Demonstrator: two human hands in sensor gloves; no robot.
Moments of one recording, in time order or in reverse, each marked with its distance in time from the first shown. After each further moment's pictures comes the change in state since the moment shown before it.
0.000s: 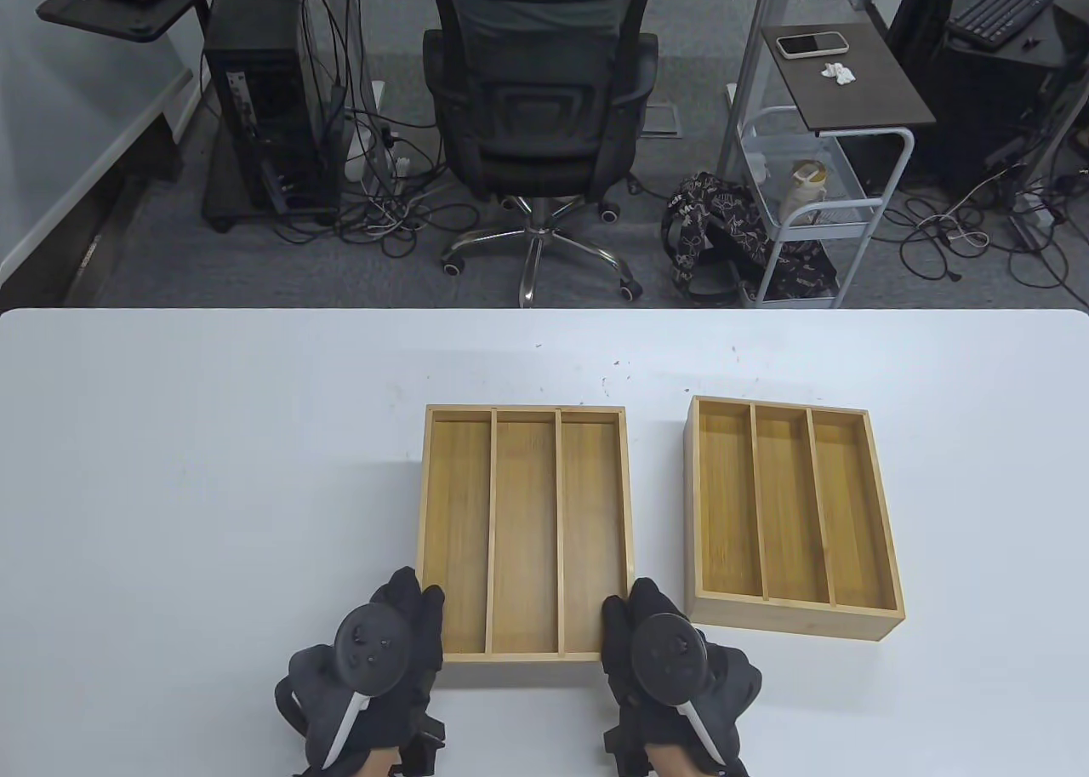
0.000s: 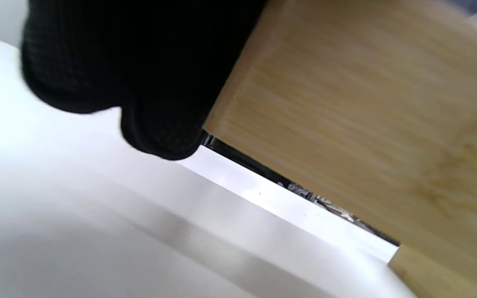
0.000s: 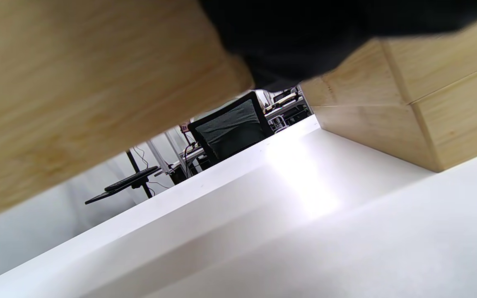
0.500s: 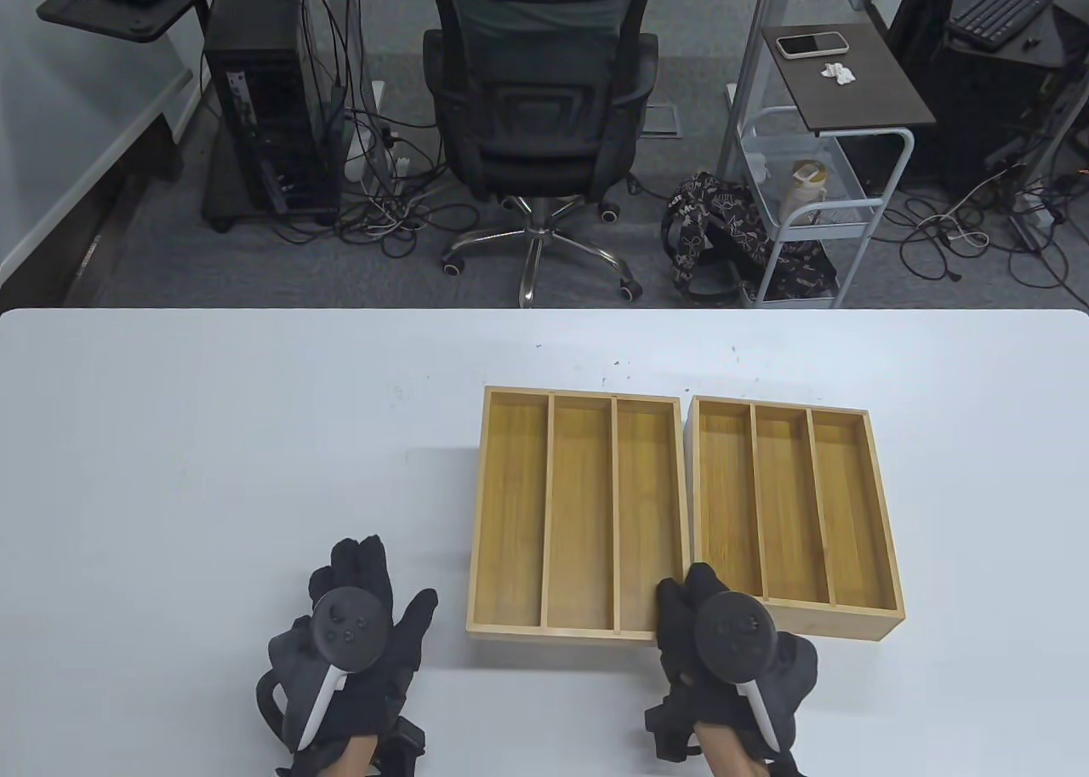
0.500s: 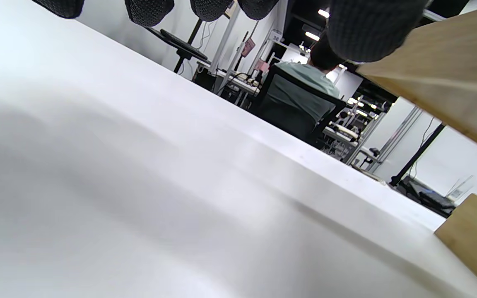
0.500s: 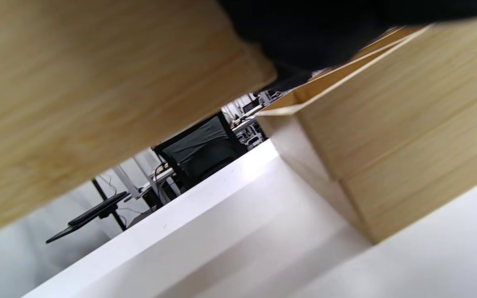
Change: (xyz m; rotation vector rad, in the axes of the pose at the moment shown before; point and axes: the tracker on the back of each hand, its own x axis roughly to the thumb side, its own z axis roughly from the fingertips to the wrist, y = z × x) left_hand -0.025 -0.011 -0.017 -0.168 0.124 -0.066; right_hand -0.042 -0.040 -0.023 -0.037 0.150 -0.058
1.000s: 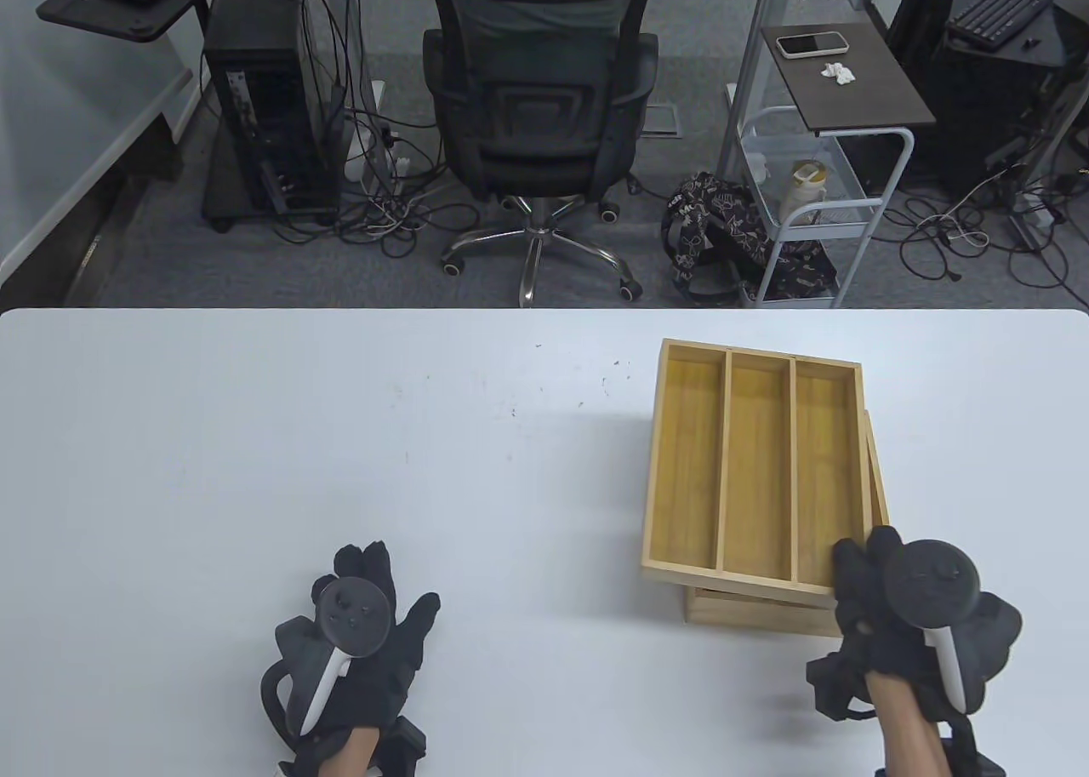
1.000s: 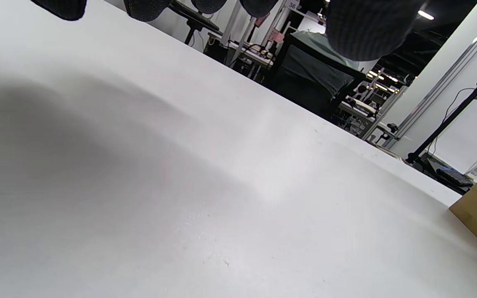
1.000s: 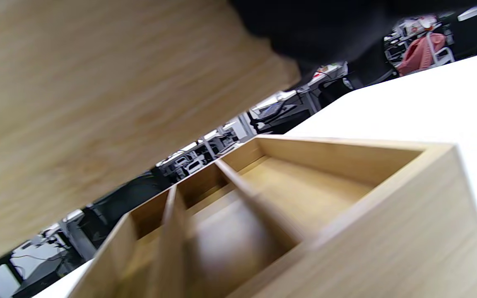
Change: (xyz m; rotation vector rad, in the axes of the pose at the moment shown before) left_hand 0.000 -0.008 -0.007 -0.099 0.040 -0.006; right_hand -0.098 -0.104 -0.066 -0.076 0.214 0.113
